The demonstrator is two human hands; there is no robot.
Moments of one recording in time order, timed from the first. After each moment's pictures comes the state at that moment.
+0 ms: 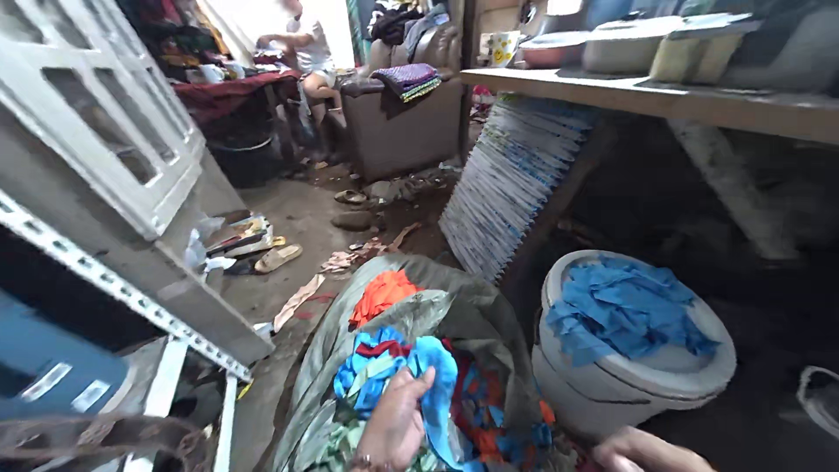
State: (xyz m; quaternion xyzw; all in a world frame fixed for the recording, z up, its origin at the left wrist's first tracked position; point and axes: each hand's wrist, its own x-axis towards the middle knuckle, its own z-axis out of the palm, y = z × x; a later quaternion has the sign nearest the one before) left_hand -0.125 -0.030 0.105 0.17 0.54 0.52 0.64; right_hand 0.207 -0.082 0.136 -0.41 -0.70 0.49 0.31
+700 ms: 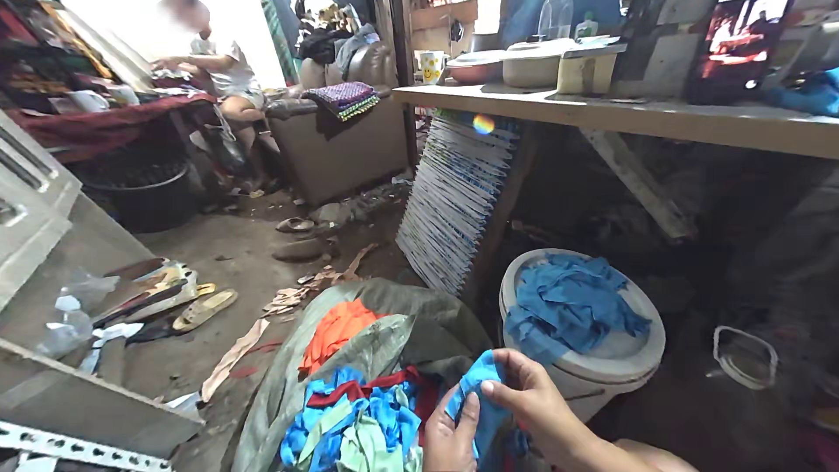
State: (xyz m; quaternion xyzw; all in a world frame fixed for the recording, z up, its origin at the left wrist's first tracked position) left_hand -0.011 -0.040 0.094 0.32 0.46 0.58 0.59; right_hand 0.128 -0.002 0.093 -0.41 -0.47 0.60 0.51
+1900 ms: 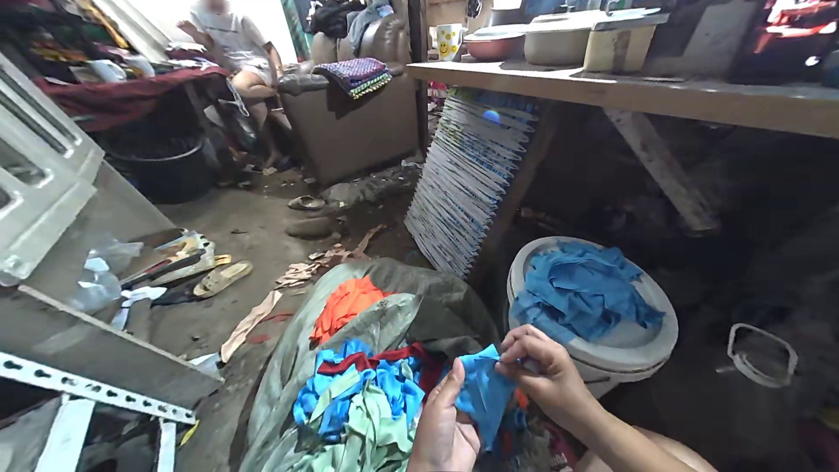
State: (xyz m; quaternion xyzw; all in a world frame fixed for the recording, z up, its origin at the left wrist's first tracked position) left_hand -0.025 -0.030 0.102 0.08 0.42 0.53 0.73; right_hand 0.148 0.010 0.076 -0.35 -0.68 0.37 0.53
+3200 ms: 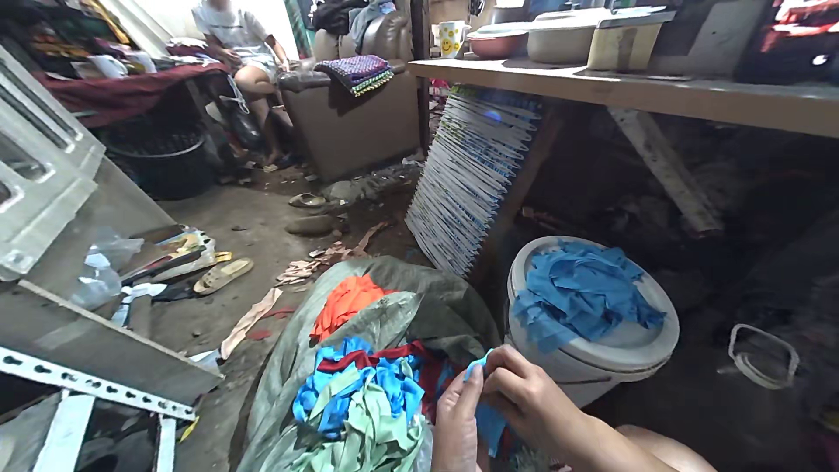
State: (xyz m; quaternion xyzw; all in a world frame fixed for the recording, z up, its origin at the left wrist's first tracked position) left_hand -0.004 -0.040 0.094 0.20 0.48 0.56 0.65; right_hand 0.131 0.002 0.073 -0.27 -0.84 0.15 0.44
